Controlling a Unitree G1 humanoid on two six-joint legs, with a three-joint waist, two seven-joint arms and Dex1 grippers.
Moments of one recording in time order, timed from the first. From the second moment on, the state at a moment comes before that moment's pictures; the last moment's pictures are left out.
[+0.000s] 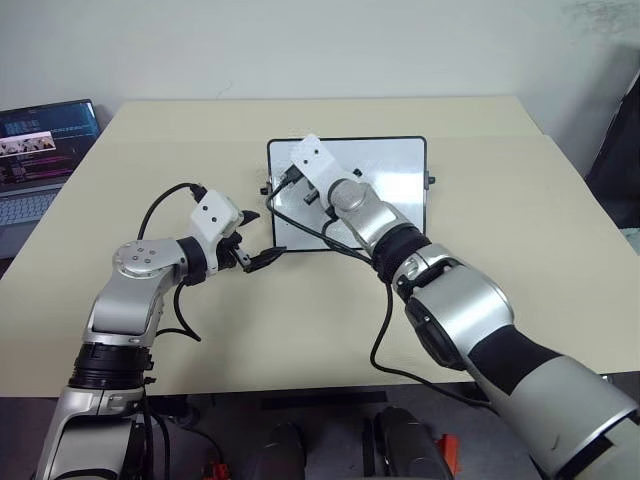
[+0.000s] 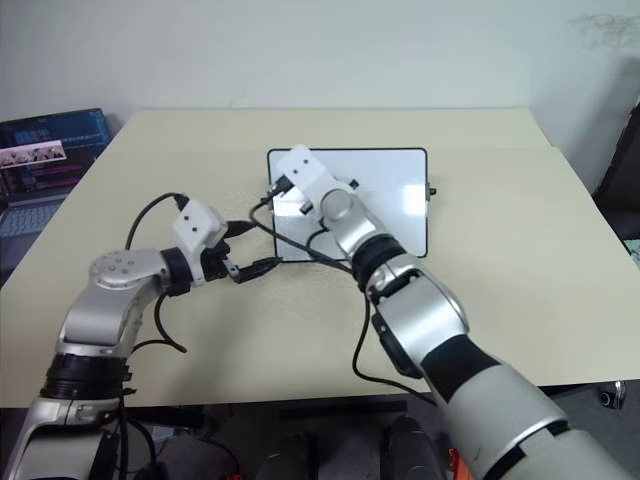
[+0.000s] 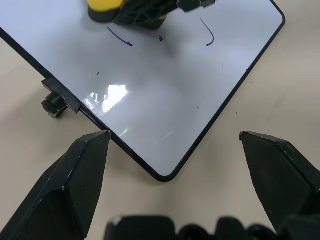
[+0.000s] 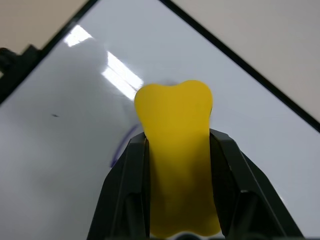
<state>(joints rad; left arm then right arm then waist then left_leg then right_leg) -0.47 0.67 0.03 0.05 -0.20 0.36 -0.88 -1.43 0.12 0.17 1.30 -0.22 0.18 0.02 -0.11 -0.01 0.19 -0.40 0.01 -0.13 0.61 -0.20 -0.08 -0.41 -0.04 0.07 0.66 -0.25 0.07</state>
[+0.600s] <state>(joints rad) -0.47 0.68 0.03 0.05 -0.20 0.36 -0.88 -1.41 0.14 0.25 1.29 -0.28 0.21 0.31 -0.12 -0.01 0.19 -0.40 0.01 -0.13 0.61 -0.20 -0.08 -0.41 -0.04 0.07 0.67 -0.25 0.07</state>
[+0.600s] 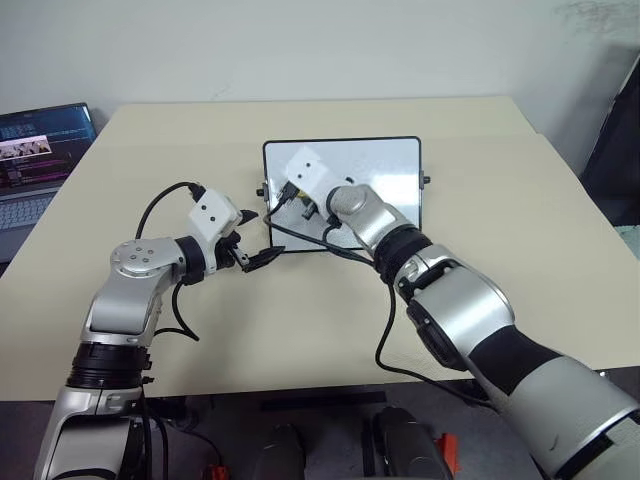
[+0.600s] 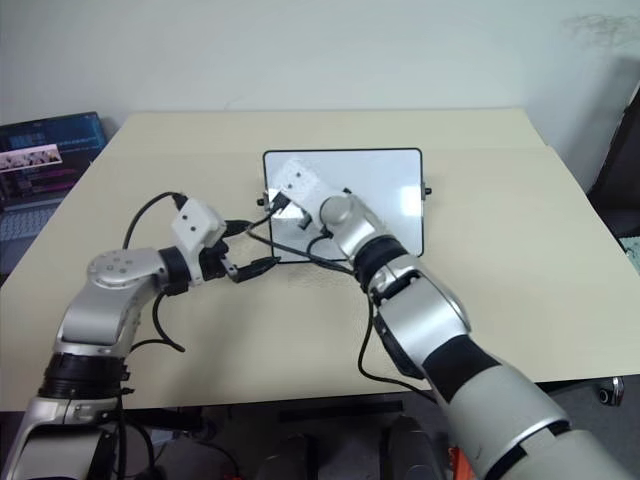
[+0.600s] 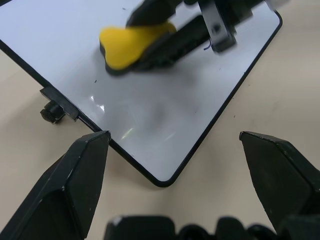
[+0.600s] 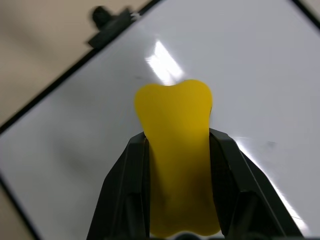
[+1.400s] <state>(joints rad) -0.49 0.68 0.03 0.07 -0.20 0.36 -0.89 -1.43 0.01 0.23 1.28 -0.29 0.23 0.28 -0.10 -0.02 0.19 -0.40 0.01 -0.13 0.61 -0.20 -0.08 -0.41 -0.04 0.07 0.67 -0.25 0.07</state>
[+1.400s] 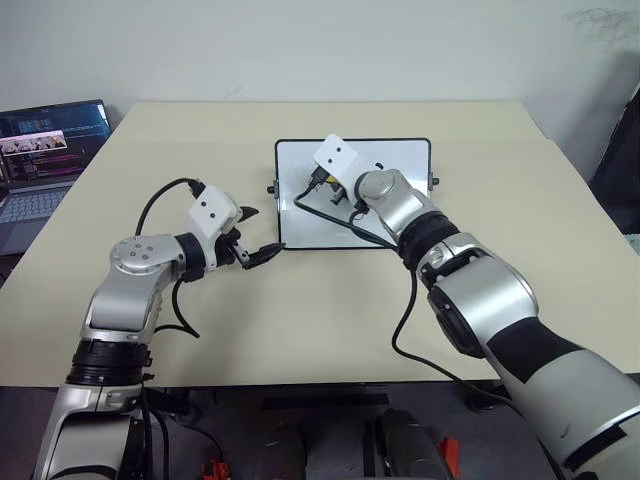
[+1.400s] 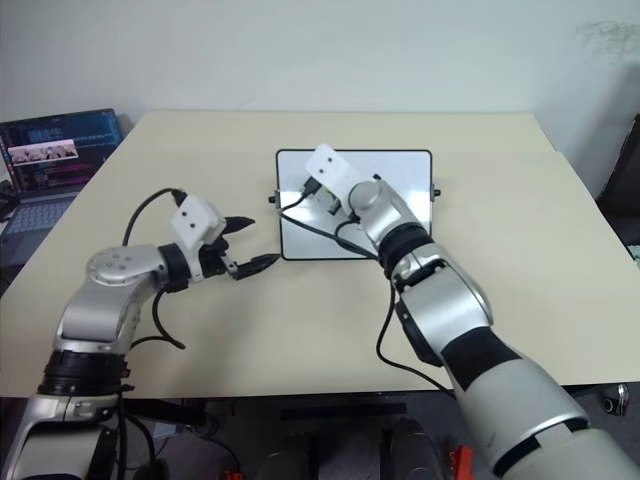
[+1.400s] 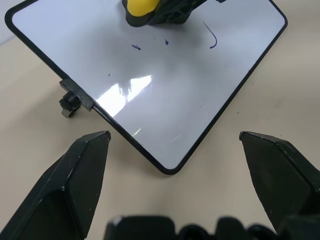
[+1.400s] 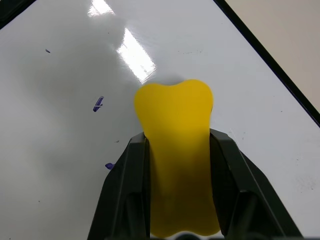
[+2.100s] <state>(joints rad) -0.50 0.68 0.03 0.07 -0.20 0.36 -0.88 -1.40 0.09 0.34 1.26 -0.37 0.22 0.36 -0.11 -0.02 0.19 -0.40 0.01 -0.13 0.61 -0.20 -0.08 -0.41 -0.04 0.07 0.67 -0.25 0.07</state>
